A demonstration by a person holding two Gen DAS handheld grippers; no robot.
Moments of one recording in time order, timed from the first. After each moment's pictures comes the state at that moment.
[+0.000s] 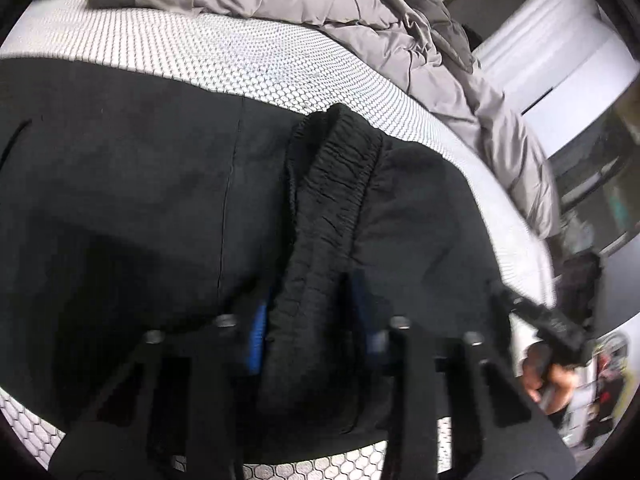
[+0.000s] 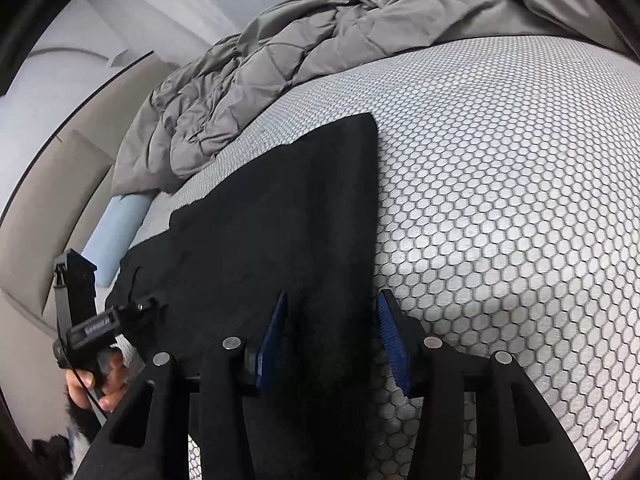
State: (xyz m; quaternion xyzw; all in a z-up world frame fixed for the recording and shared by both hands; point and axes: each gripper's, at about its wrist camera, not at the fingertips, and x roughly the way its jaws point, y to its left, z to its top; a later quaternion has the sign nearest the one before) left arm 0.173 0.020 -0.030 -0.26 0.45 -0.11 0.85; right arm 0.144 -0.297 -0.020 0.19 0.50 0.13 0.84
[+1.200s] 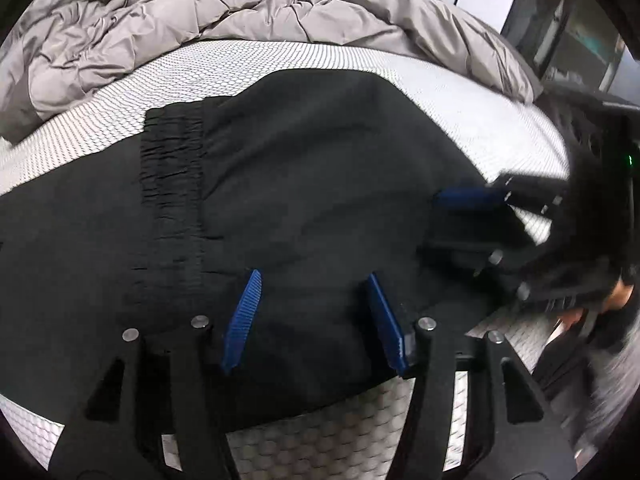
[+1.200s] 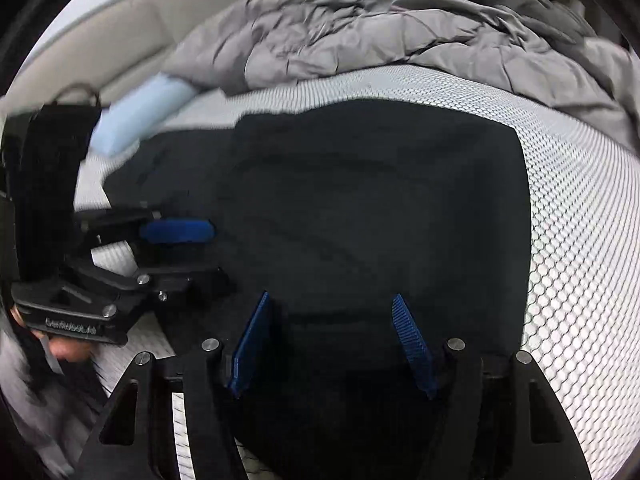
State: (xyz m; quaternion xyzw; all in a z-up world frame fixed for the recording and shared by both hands) left arm 0.140 -0.078 -0.011 0.00 0.45 -0.18 0.87; right arm 0.134 -0.184 -0.025 -0.06 0.49 0.21 0.84
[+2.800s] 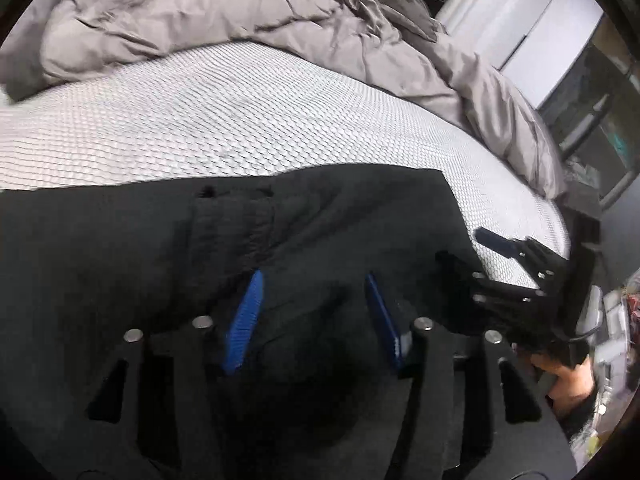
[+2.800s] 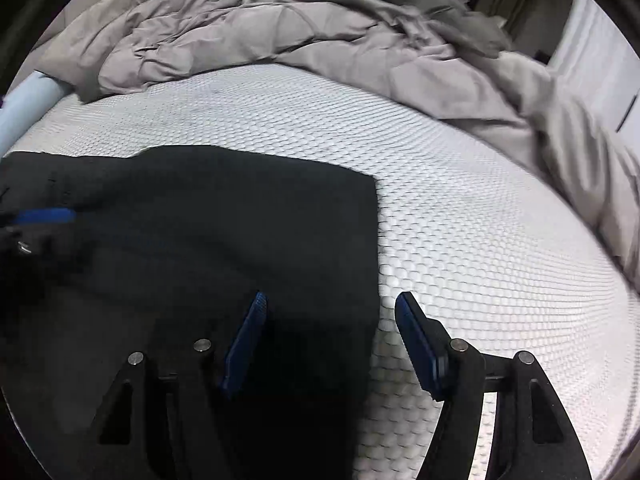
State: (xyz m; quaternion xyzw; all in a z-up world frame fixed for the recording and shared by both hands) left arm 0.228 -0.031 0.015 -0.14 0.45 -0.13 0.87; right arm 0.218 -0.204 -0.025 -0.11 0.47 0.02 0.87
